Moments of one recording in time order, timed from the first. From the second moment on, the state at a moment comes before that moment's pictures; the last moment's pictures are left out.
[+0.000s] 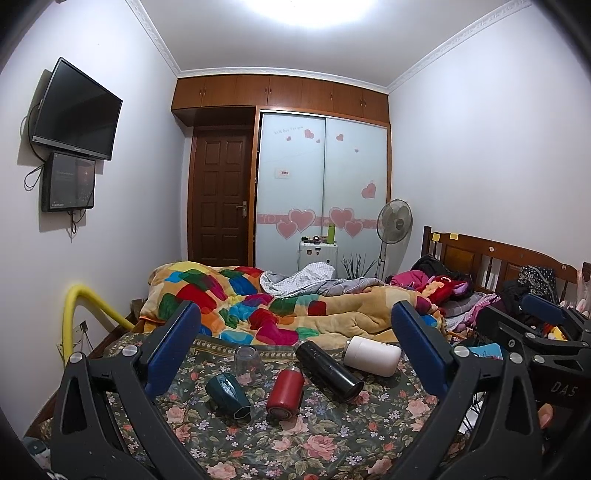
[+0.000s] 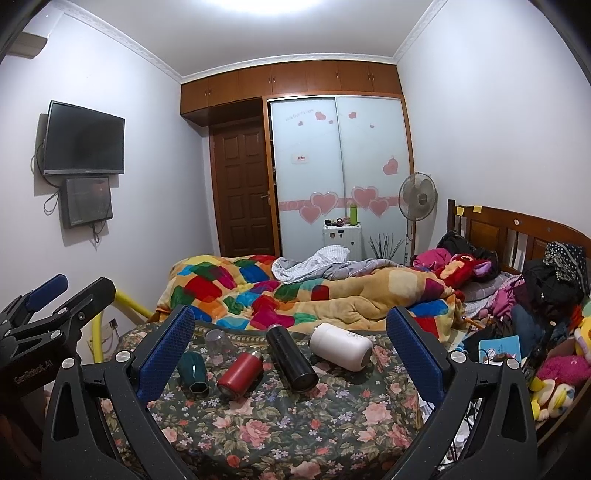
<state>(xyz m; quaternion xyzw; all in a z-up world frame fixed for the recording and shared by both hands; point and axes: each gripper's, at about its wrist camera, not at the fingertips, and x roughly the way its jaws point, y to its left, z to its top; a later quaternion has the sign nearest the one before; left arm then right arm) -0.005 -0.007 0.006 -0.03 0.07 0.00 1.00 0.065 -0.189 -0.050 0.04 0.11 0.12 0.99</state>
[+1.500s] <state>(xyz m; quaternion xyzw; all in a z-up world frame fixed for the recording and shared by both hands) 0.056 -0.003 -0.030 -0.02 0.14 -0.01 0.99 0.101 -0.188 -0.062 0.04 0.15 0.12 0.98</state>
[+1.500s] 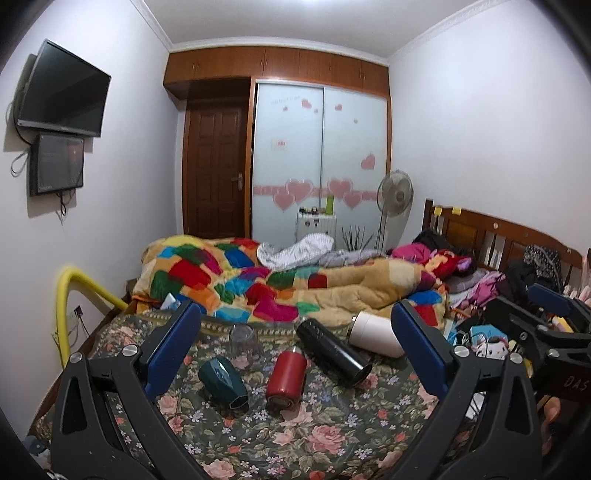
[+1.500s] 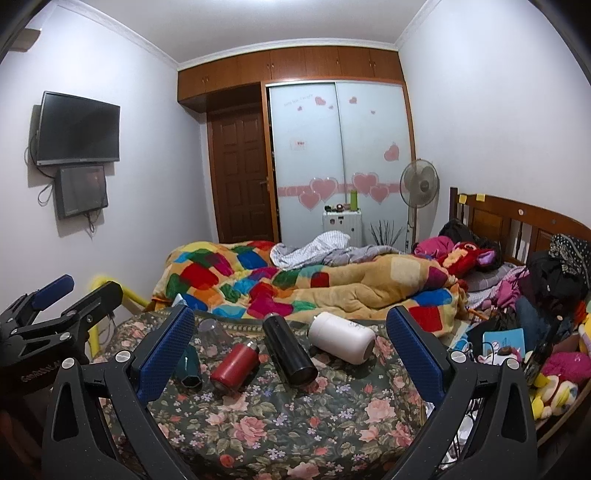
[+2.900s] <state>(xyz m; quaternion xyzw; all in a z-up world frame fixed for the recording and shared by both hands) 0.301 -0.004 -0.254 0.03 0.46 -0.05 0.89 0.216 -0.188 -0.143 0.04 0.29 0.11 0.95</state>
